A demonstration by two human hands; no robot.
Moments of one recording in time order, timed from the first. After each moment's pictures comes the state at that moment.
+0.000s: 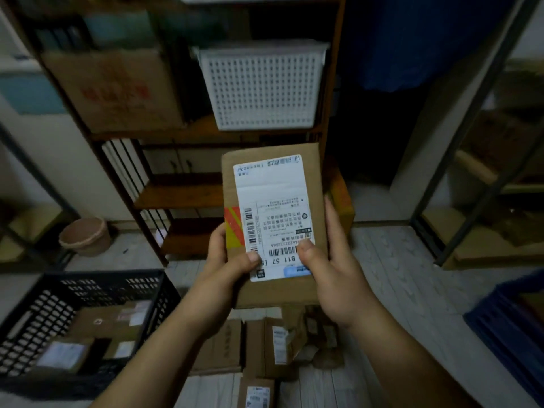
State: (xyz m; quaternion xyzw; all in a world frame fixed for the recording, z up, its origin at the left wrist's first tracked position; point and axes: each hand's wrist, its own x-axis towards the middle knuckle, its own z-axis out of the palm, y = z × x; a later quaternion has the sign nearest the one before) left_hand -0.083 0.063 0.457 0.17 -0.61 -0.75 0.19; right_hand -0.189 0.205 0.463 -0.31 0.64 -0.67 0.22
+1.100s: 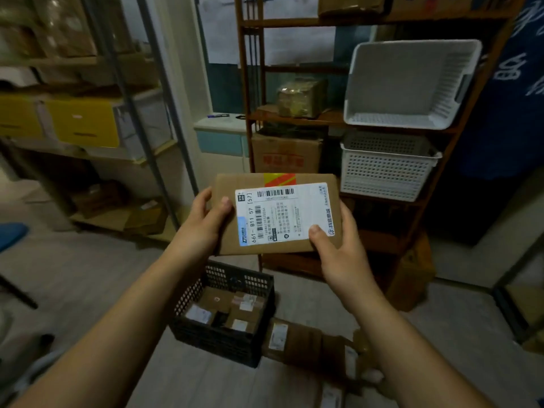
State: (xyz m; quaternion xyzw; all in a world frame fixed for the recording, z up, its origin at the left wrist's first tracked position) left_hand 0.222 -0.055 0.761 0.35 -0.62 -0.62 0.33; right_hand 0.065 0.095 0.739 -0.36 0.63 -0.65 0.21
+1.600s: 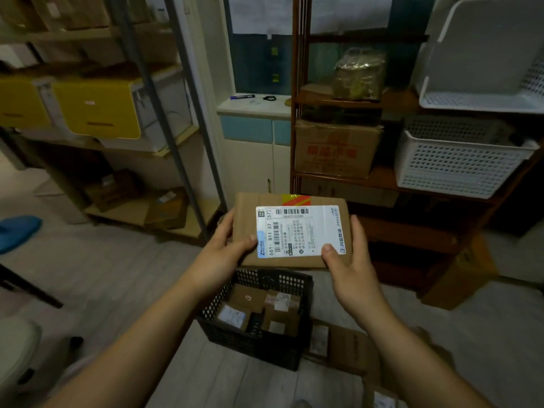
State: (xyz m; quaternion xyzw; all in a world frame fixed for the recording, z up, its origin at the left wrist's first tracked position) left_hand 0.300 -0.233 0.715 0.34 -0.66 -0.63 0.23; right_hand 0.133 -0.091 0.681 -0.32 0.71 -0.59 0.23
